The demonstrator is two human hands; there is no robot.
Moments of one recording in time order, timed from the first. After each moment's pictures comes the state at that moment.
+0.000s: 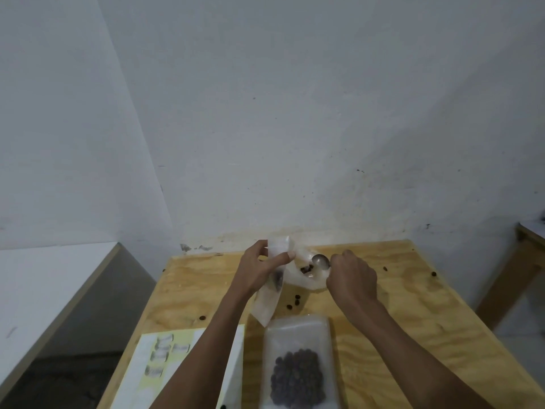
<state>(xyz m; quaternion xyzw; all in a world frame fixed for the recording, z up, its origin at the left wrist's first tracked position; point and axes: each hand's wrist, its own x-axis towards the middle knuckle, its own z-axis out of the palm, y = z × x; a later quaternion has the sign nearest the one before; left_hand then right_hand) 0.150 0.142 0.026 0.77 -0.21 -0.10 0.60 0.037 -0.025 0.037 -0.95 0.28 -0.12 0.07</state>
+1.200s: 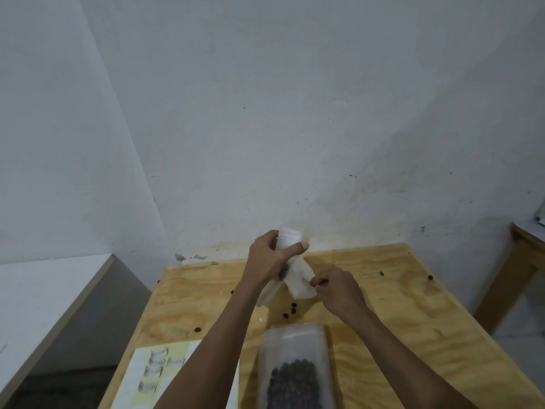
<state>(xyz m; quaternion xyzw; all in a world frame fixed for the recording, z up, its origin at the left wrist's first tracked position) 0.153 0.102 0.050 0.78 -0.24 -0.07 0.58 0.051 -0.039 0.006 -0.91 0.26 -0.09 0.31</state>
